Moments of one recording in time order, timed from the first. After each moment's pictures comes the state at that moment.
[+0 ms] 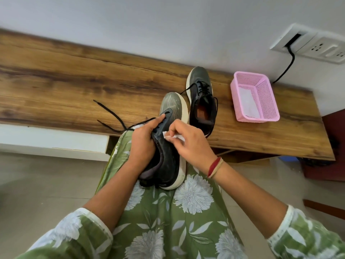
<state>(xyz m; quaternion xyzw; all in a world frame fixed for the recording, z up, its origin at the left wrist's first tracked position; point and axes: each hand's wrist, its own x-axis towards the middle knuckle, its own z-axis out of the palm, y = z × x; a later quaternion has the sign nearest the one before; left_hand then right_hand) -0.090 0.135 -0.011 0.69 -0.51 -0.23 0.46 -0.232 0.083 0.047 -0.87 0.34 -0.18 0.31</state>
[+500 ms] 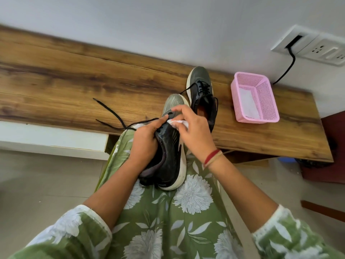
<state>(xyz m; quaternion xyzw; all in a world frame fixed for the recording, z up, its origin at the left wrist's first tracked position) -0.093 0.132 -0.013 0.69 -0.54 -0.21 0.43 -0.222 0.063 0.044 -0.83 0.42 -0.21 0.29</state>
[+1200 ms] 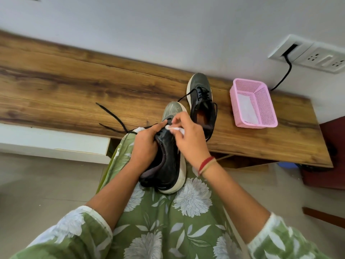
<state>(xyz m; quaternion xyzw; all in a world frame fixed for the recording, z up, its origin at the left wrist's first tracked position) -0.091 0.131 -0.014 0.71 -0.52 -0.23 0.42 -0.216 0.077 0.049 -0.80 0.46 -0.20 0.32</state>
